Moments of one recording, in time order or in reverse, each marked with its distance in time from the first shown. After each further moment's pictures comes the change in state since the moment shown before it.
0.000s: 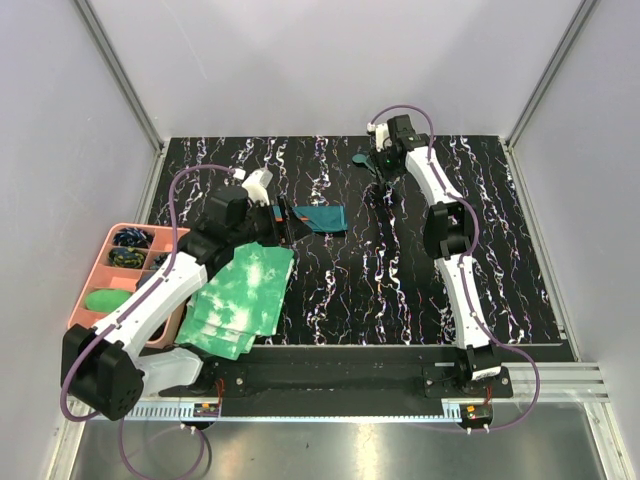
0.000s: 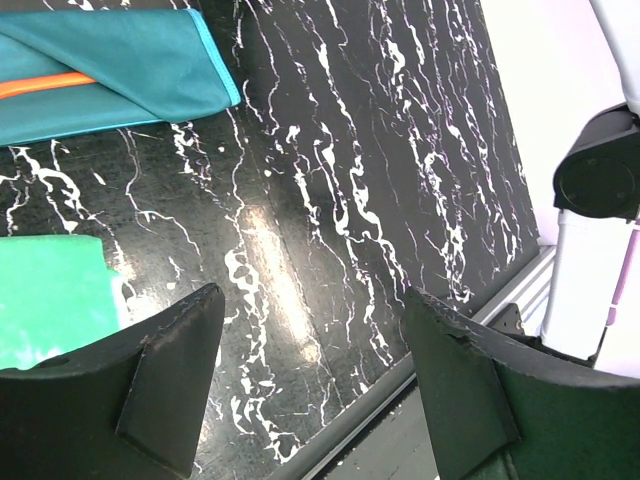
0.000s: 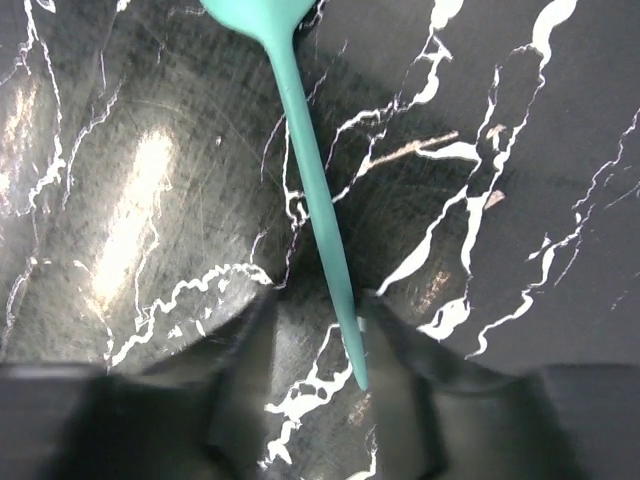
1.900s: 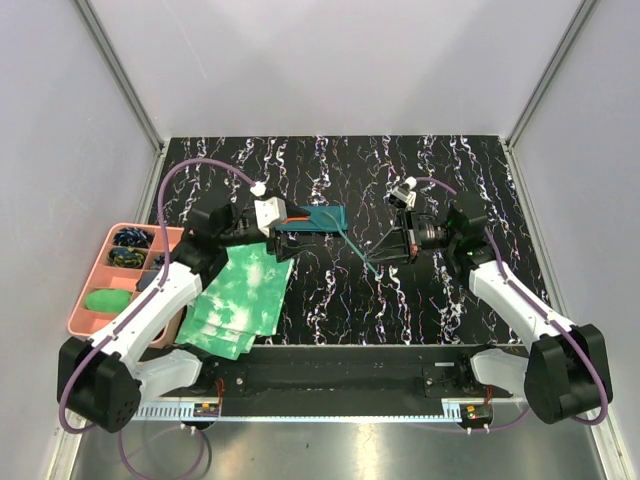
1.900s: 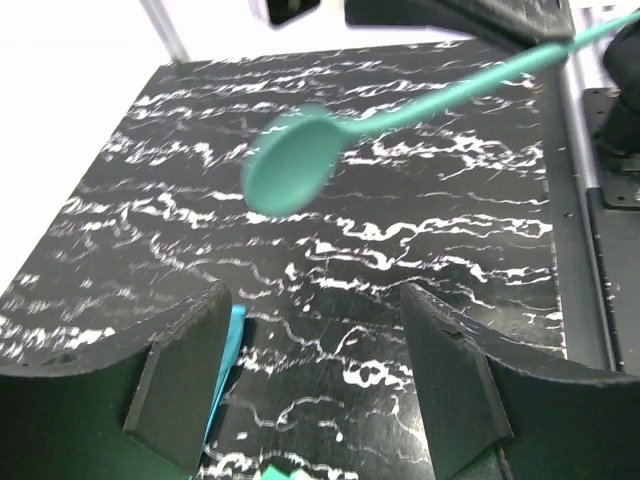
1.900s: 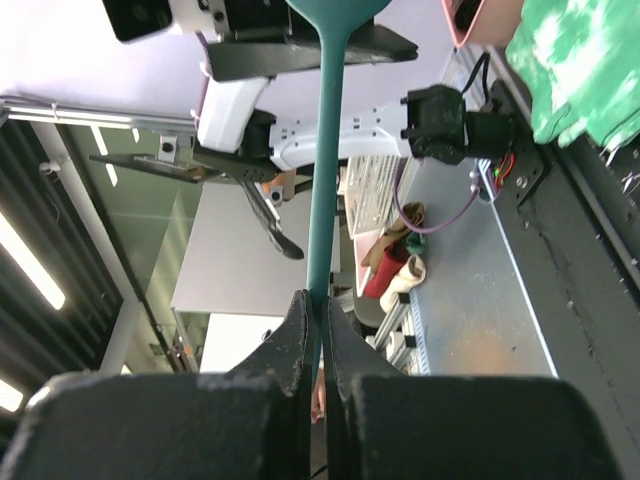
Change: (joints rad) left arm 0.040 -0.083 -0.097 0.356 0.575 0.913; right arm 0.057 -1.579 -1.944 1.340 -1.206 1.612
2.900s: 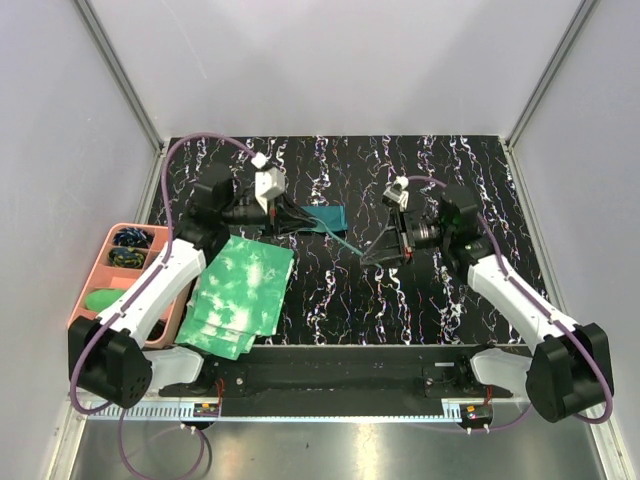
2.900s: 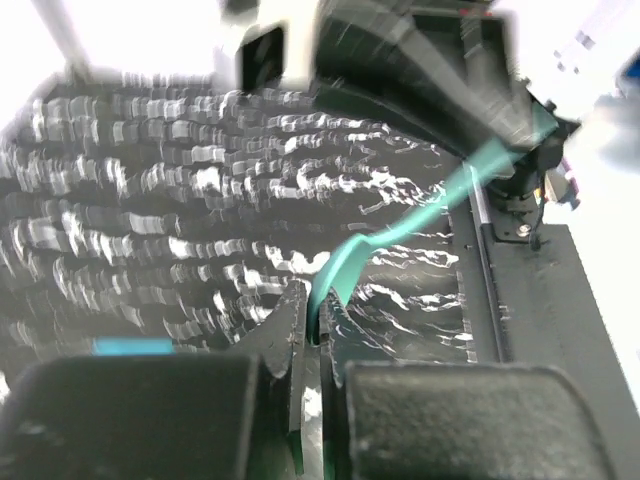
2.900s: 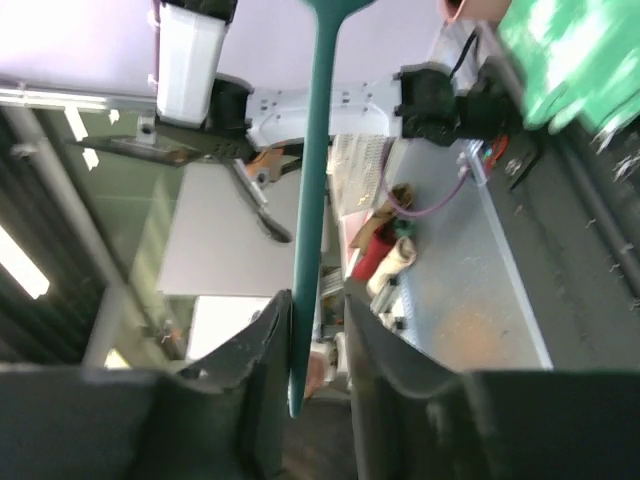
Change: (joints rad) left arm 0.040 0.149 0.175 -0.047 0.204 -0.178; right arm 0.060 0.005 0.064 -0.232 0.006 -0.164
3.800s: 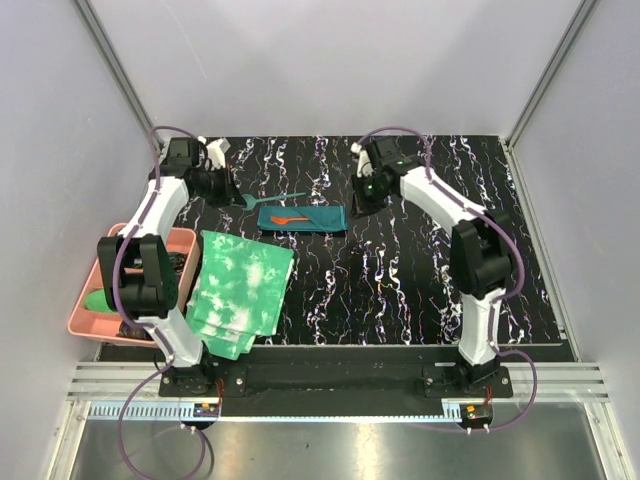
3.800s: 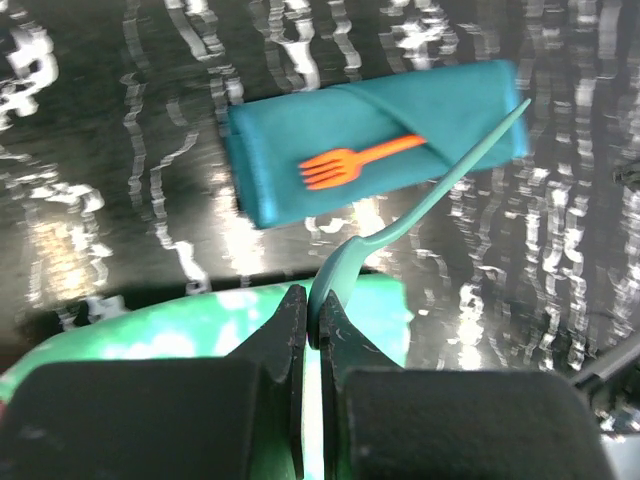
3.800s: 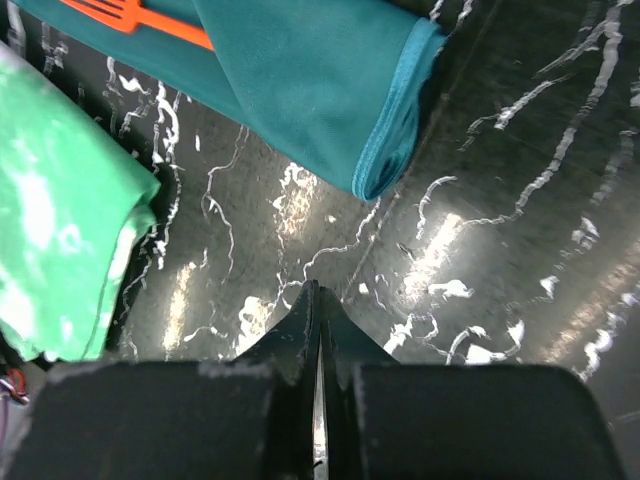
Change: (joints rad) left arm 0.415 0.499 0.421 -0.700 -0.573 -0.251; right arm 0.090 0.822 0.920 -0.934 1.022 -1.003
